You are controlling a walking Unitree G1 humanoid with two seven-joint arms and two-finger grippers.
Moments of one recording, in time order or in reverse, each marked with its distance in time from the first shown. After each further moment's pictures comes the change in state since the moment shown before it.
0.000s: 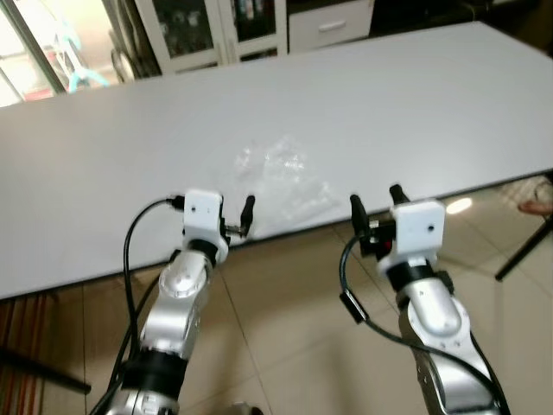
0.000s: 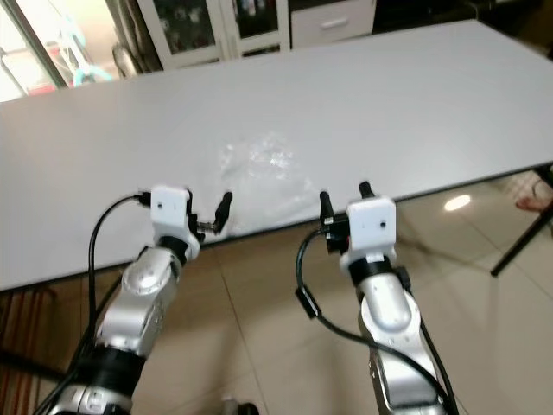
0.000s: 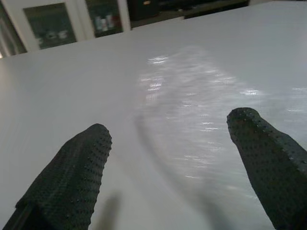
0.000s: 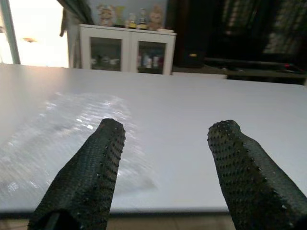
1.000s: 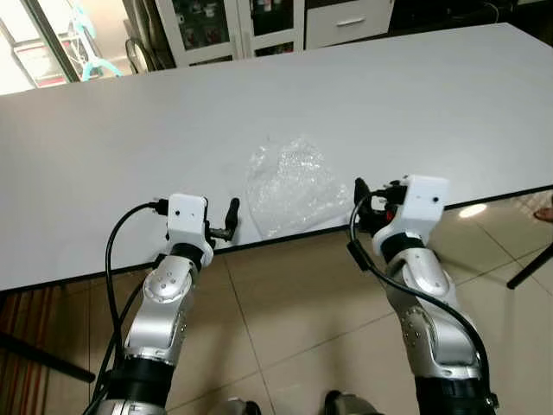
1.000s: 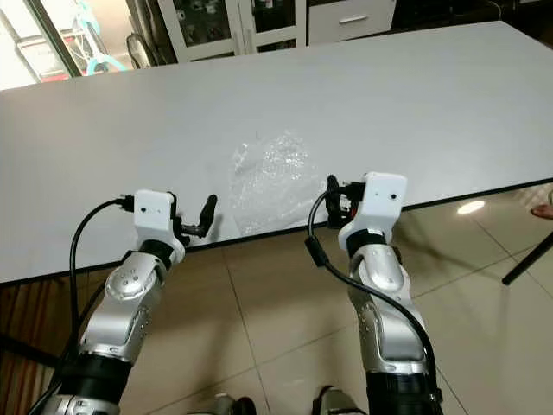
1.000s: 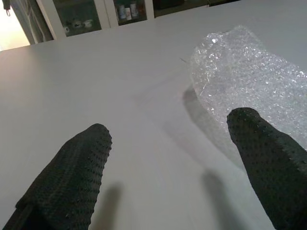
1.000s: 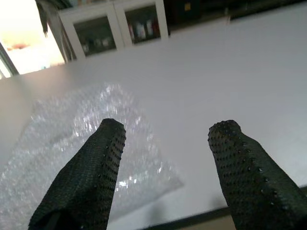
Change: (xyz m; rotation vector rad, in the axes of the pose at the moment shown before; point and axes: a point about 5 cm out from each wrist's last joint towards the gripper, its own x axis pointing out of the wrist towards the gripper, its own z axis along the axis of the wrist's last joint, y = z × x) left arm -0.009 0.014 -0.002 0.021 0.016 0.035; right arm 0.038 -0.009 -0.007 0.298 0.148 -0.120
